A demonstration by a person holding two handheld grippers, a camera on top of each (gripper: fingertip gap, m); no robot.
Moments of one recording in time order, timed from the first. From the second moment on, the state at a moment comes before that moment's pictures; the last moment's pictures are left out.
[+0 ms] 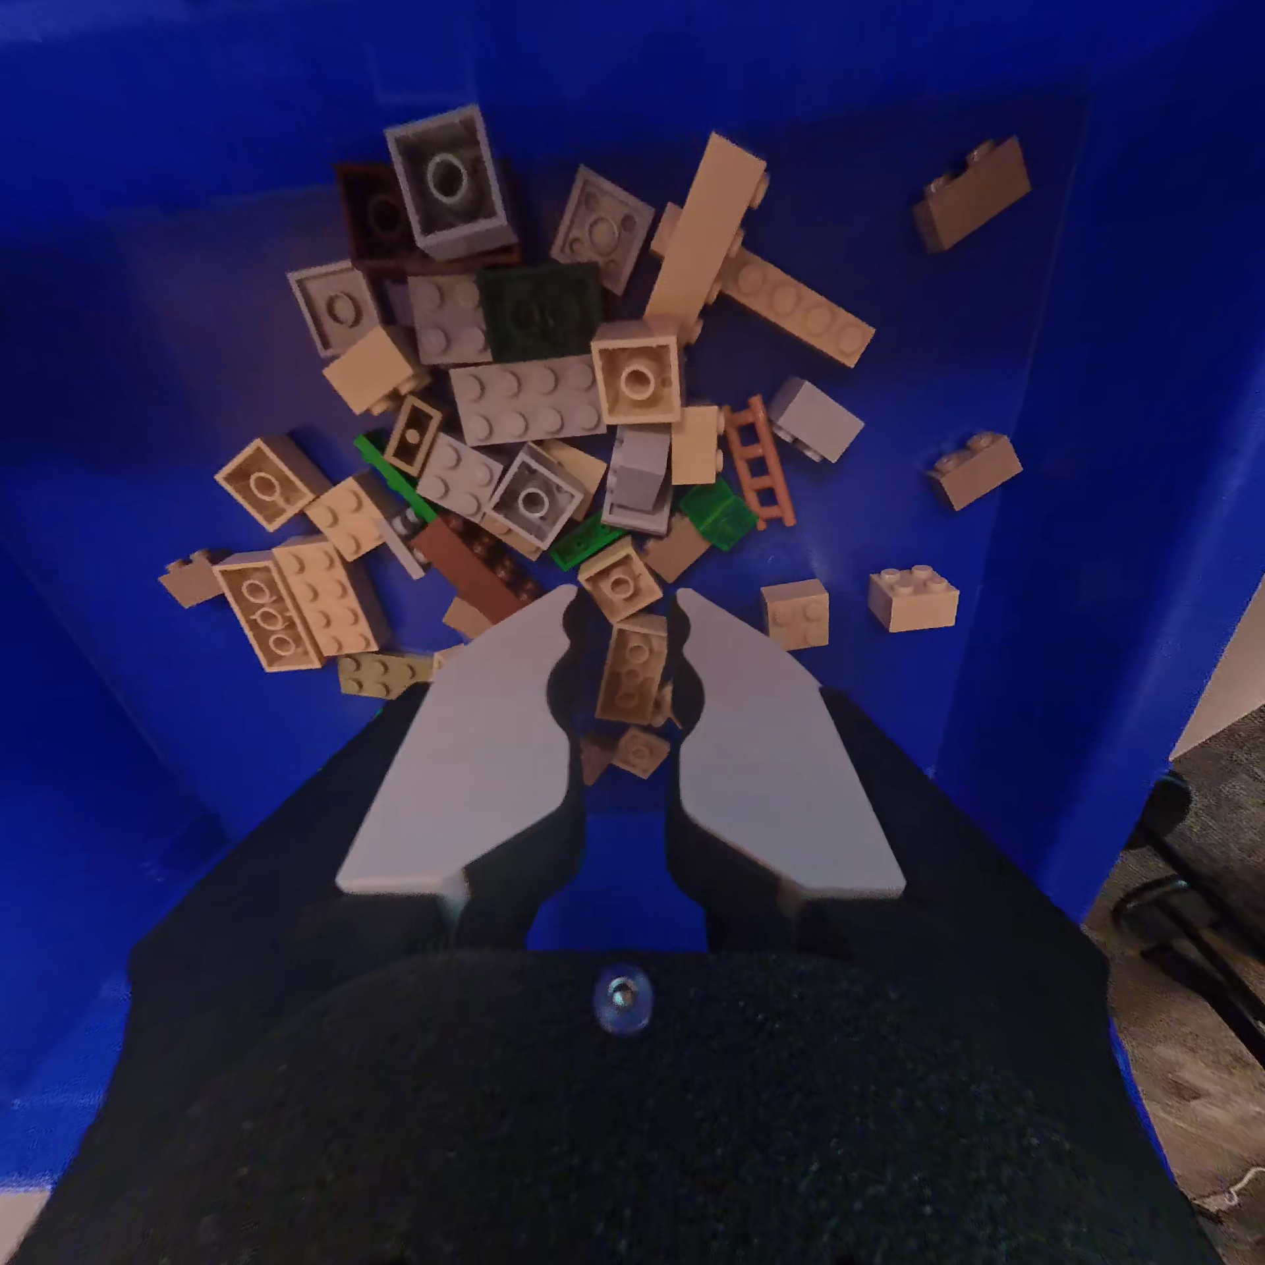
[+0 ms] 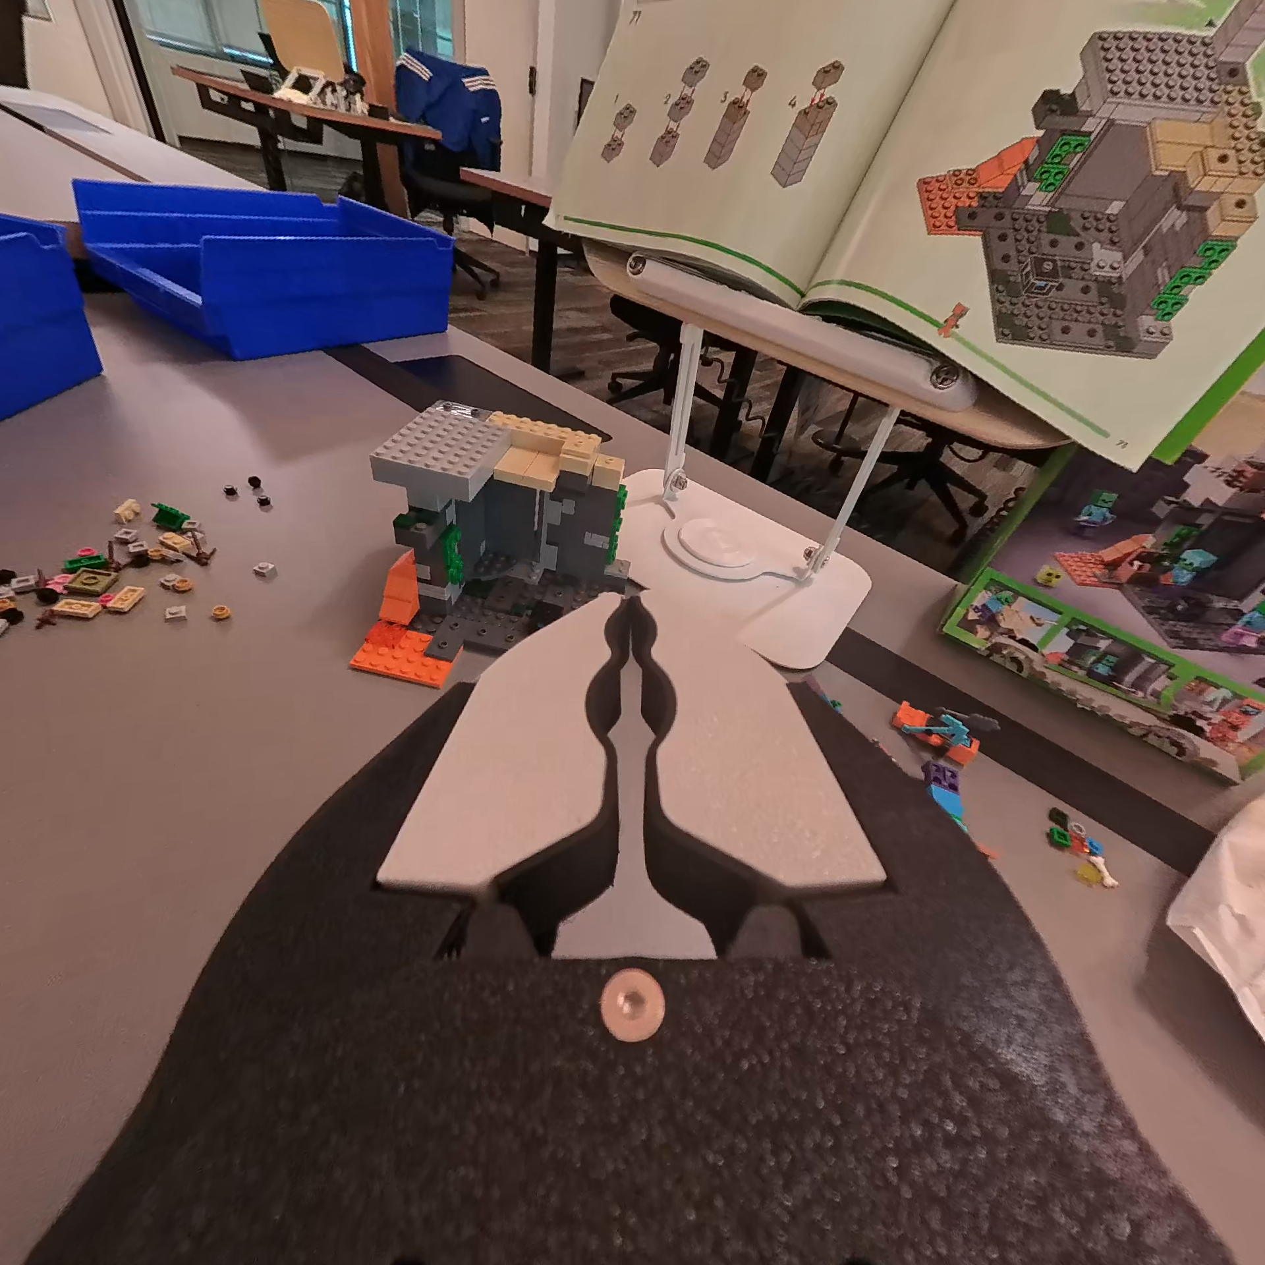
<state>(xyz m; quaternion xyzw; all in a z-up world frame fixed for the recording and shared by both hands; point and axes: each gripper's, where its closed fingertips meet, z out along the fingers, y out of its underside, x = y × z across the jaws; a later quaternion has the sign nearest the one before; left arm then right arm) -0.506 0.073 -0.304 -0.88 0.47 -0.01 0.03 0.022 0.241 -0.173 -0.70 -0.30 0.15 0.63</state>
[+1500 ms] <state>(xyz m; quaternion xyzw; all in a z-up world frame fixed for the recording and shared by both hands) -0.488 0.113 -0.281 -0.85 0.51 -0.01 0.12 0.002 0.229 -0.192 -0.70 -0.36 0.13 0.61</state>
